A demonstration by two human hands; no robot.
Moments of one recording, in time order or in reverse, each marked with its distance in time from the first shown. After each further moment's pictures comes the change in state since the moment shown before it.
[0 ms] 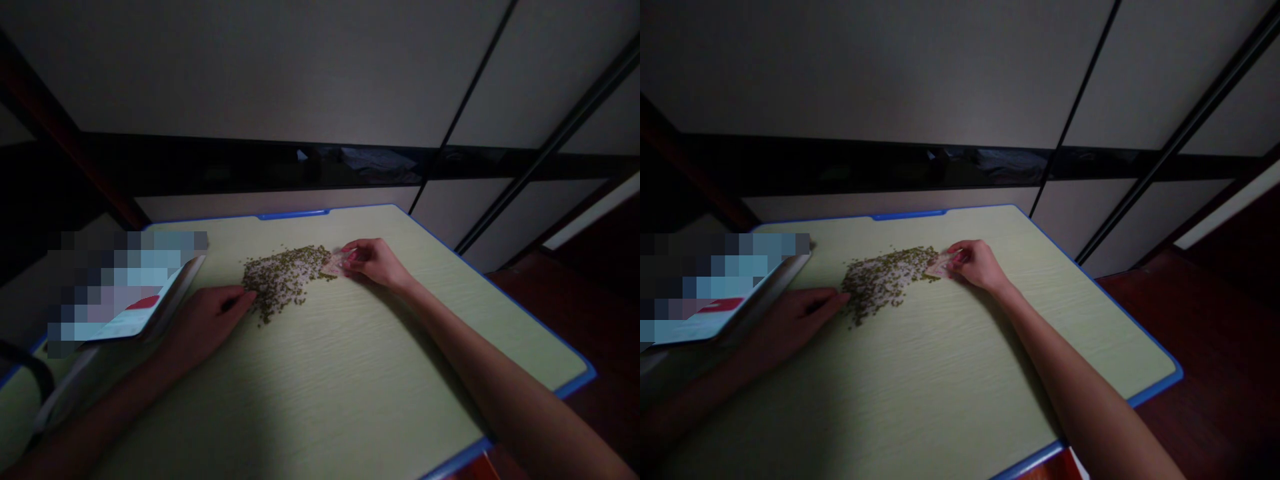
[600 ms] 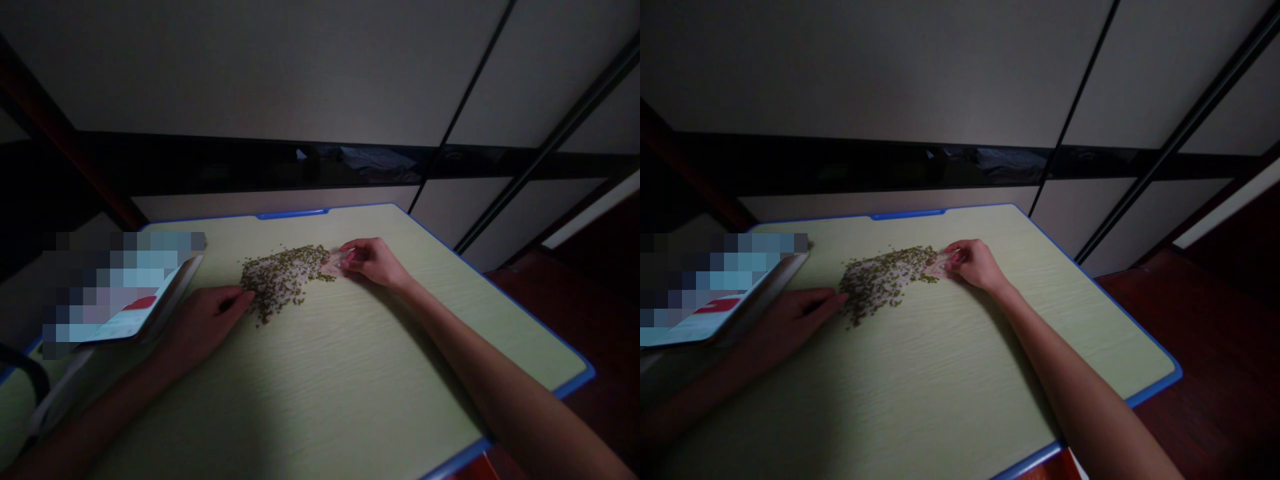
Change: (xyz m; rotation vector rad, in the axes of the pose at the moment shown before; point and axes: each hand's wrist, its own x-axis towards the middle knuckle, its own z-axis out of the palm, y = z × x) left_hand 0.001 -0.003 0.001 0.004 0.003 -0.004; right_hand -0.001 -0.006 -0.001 0.008 -0.021 0.004
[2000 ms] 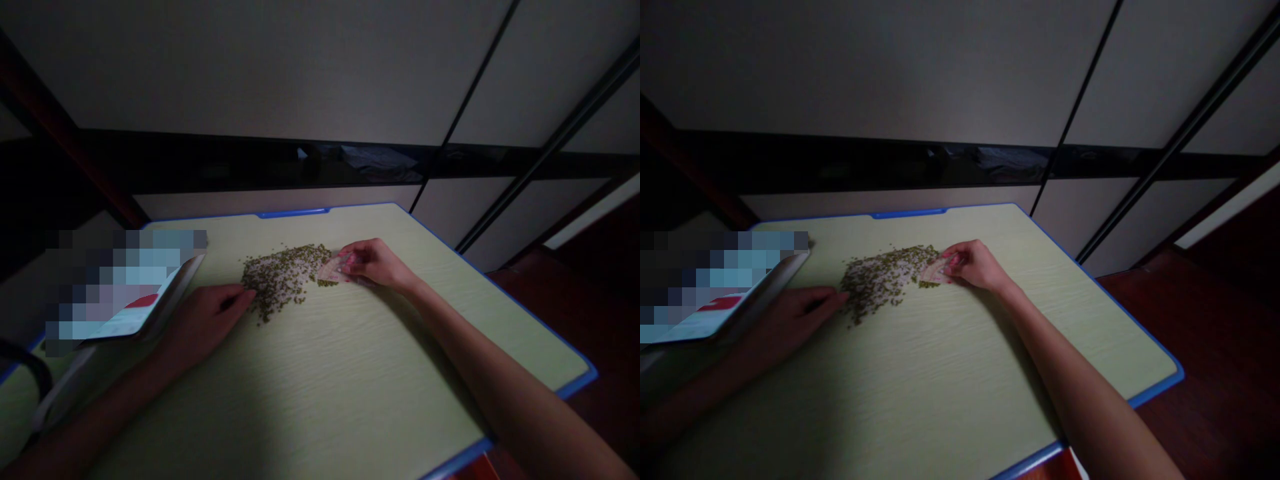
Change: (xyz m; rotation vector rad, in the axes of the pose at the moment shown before) left_hand 0.000 -0.001 0.000 0.012 -0.012 0.008; right_hand -0.003 -0.007 -0.001 0.149 -0.105 0.052
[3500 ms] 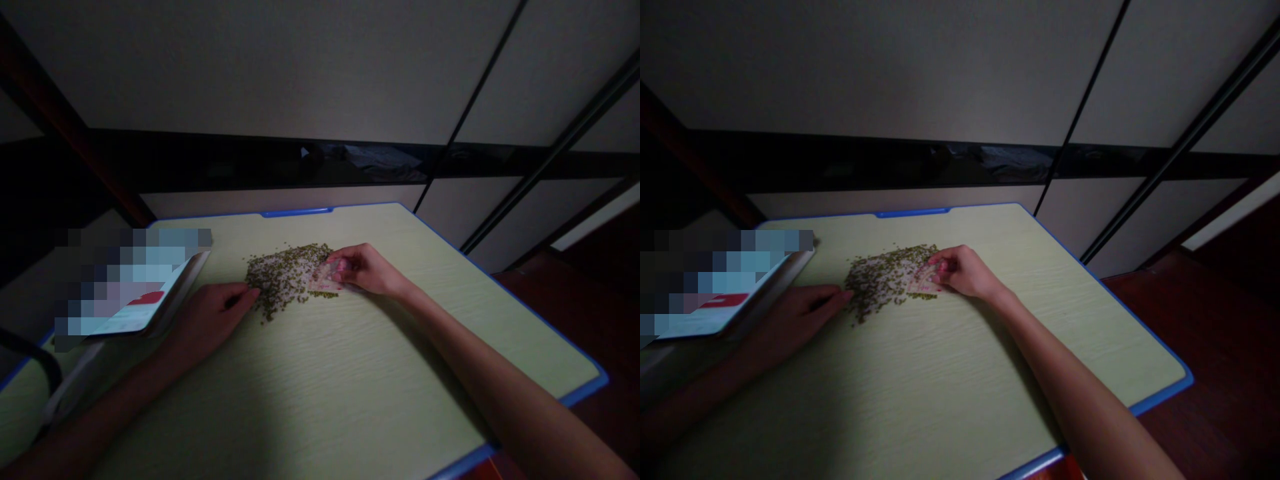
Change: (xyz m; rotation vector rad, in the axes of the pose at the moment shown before) left_hand -0.002 0.004 -0.002 0.008 0.011 0.009; right_hand -0.003 -0.004 0.017 -0.057 -0.173 -0.092
